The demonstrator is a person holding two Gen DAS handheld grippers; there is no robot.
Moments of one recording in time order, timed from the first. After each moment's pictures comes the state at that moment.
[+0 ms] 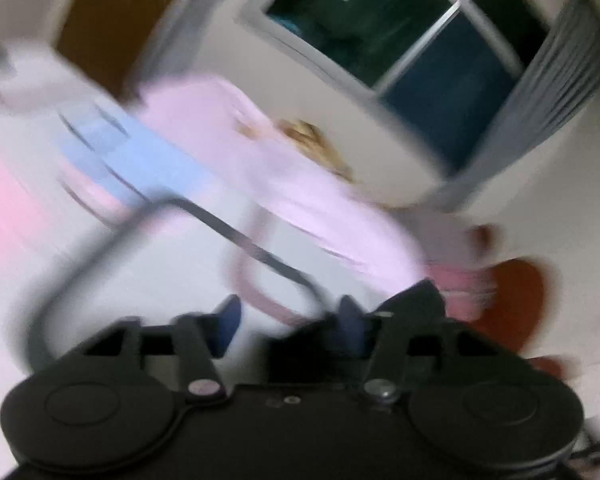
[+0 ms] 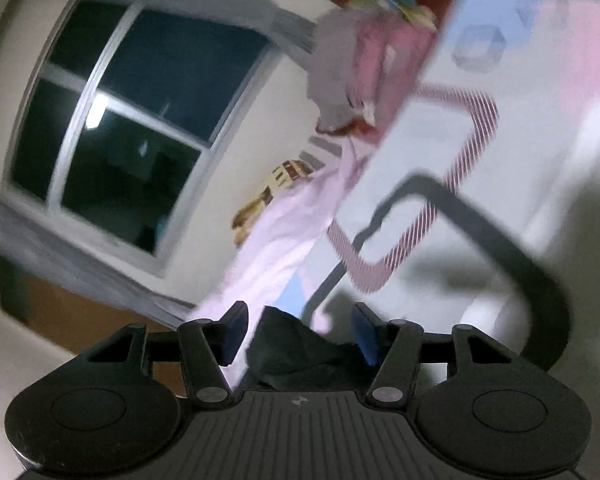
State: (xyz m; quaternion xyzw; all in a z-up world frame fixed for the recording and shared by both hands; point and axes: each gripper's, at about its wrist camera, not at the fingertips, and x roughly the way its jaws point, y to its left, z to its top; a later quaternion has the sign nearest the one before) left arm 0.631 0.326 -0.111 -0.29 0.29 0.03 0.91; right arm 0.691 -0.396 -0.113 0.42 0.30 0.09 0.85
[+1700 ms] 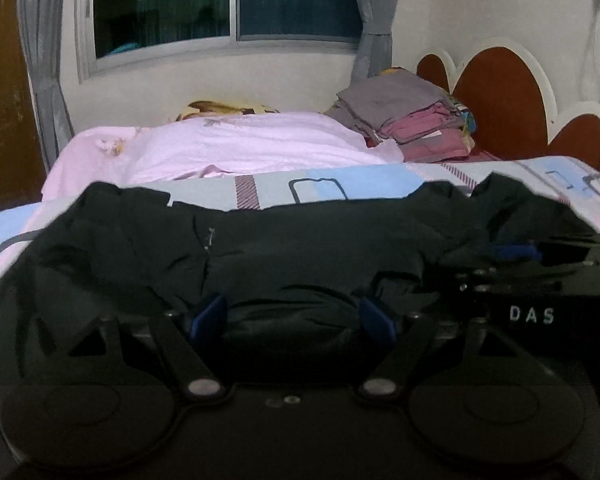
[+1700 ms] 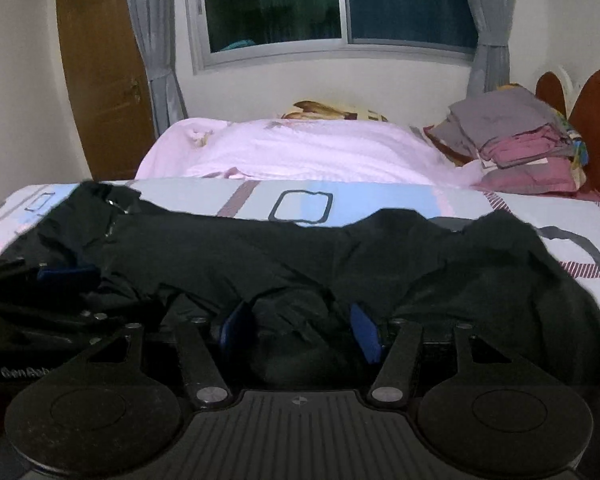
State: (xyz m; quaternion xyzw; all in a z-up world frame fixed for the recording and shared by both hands) left arm 0.663 0.053 -0.170 0.03 0.32 -0.05 0.94; right arm 0.673 -0.121 -0.168 0.02 0.32 0.18 0.93
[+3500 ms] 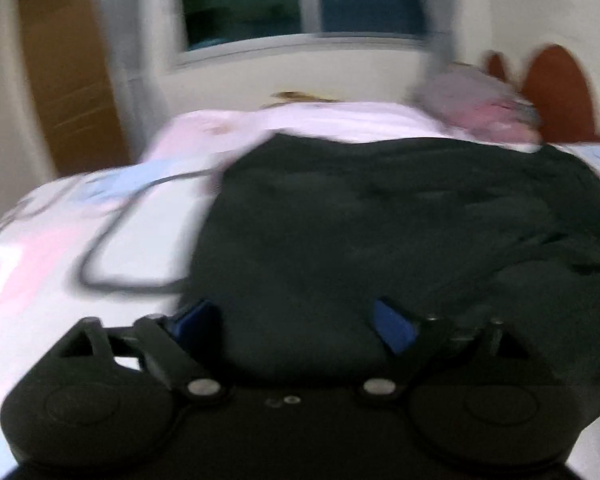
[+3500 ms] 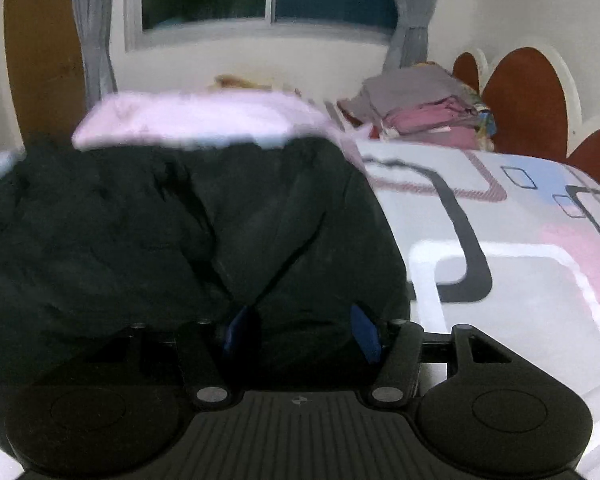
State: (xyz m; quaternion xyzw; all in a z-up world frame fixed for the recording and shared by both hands) left arm 0.513 0.125 -0.144 0.03 0.33 0.09 0.94; right arm 0.550 -0.236 -0.125 0.02 0.34 0.09 0.93
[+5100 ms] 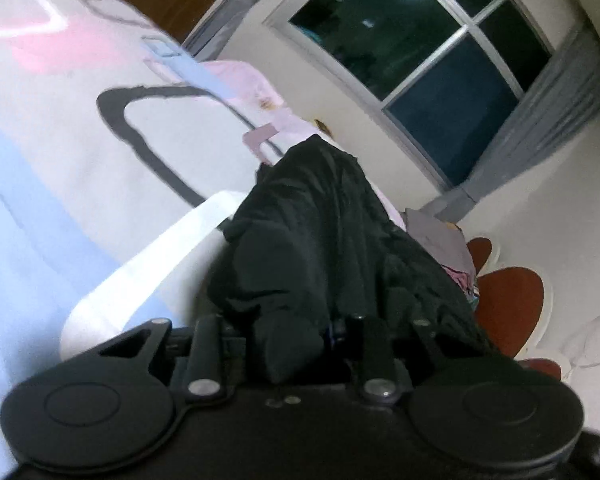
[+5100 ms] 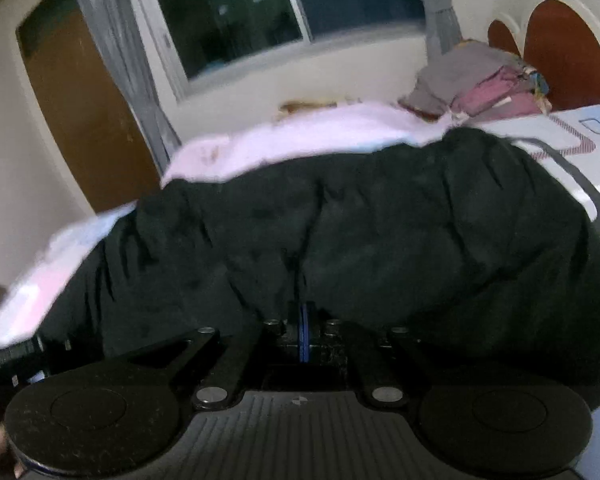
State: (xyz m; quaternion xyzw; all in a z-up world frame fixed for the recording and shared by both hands) left arm 0.465 0.202 -0.183 -0.36 0.25 0.04 0.90; right arm 0.512 -0.120 -0.117 0.15 0.34 0.15 0.91
